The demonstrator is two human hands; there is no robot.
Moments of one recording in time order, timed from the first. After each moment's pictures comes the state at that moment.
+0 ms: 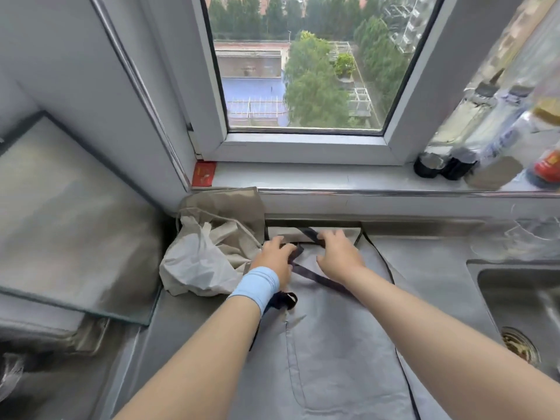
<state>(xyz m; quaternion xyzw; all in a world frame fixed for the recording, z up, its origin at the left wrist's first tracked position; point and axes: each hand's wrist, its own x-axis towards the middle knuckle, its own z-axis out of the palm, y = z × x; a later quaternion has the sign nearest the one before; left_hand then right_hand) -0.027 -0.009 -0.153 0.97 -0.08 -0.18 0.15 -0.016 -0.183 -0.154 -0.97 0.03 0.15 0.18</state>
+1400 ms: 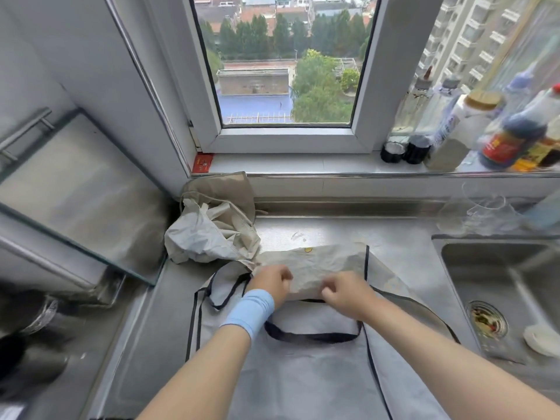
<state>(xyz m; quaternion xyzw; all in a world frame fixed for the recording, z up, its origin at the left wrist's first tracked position) -0.175 -0.054 -0.127 0.94 0.03 -0.20 0.27 -0.187 -0.255 -0.127 -0.94 -0.07 0.22 0.24</state>
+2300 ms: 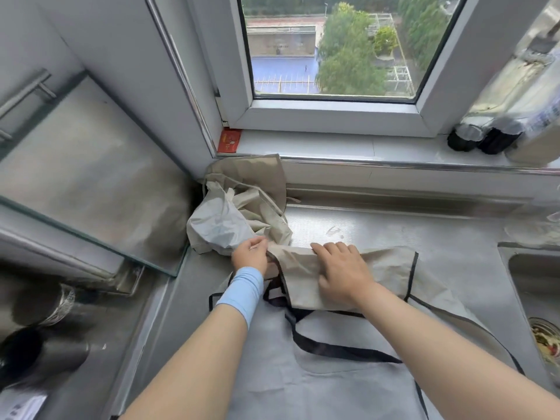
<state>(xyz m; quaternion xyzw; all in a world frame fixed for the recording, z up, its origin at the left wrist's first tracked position) -0.102 0.038 -0.183 0.67 0.38 -0.04 0.64 -0.104 -0.172 -0.185 -0.97 -0.22 0.13 0.04</state>
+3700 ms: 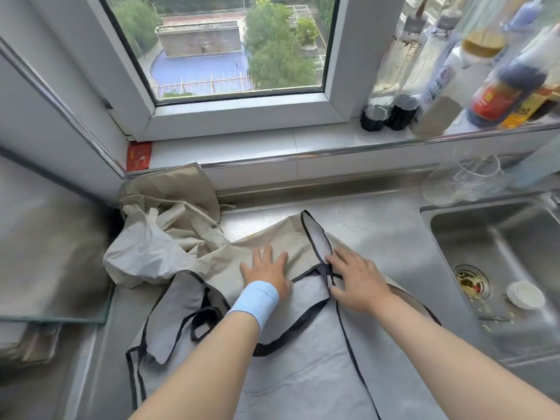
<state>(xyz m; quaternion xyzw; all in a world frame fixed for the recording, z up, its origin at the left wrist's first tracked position) -0.099 -0.090 -0.201 0.96 -0.09 -0.28 0.02 -0.149 -0.308 -0.215 -0.98 -0.02 0.17 0.12</state>
